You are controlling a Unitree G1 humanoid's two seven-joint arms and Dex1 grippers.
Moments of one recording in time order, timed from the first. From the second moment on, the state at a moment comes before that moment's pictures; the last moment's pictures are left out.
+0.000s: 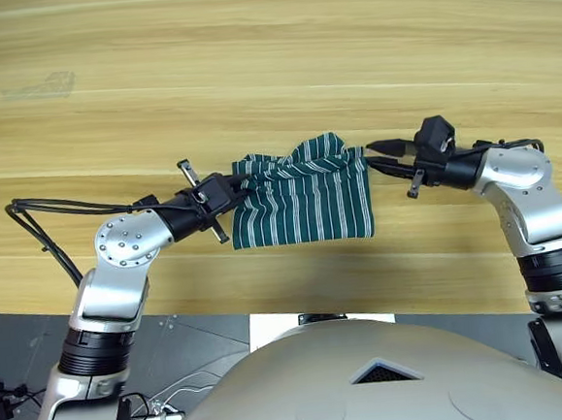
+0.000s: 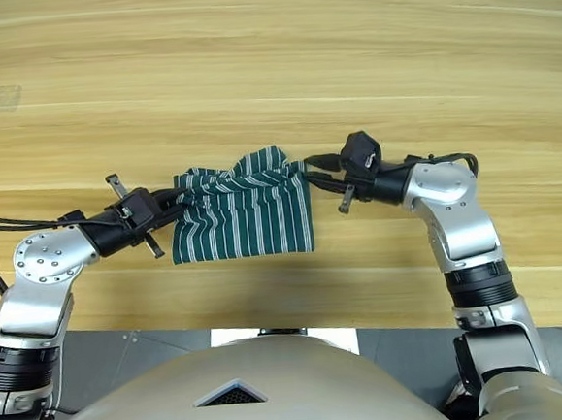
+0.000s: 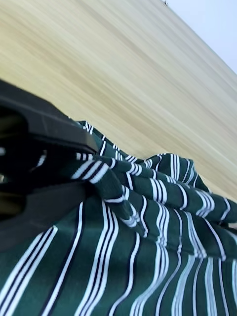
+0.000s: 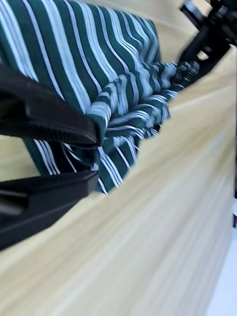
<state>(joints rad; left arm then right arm) 0.18 0.67 -0.14 -0.28 -0.02 0.09 -0.76 -0.10 -0.54 0.17 -0.05 0.27 0.17 0.94</state>
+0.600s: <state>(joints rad) 0.07 0.40 -0.12 -0.05 -0.05 -0.02 -0.56 -0.08 -0.45 0.14 0.00 0.25 0.11 0.85</state>
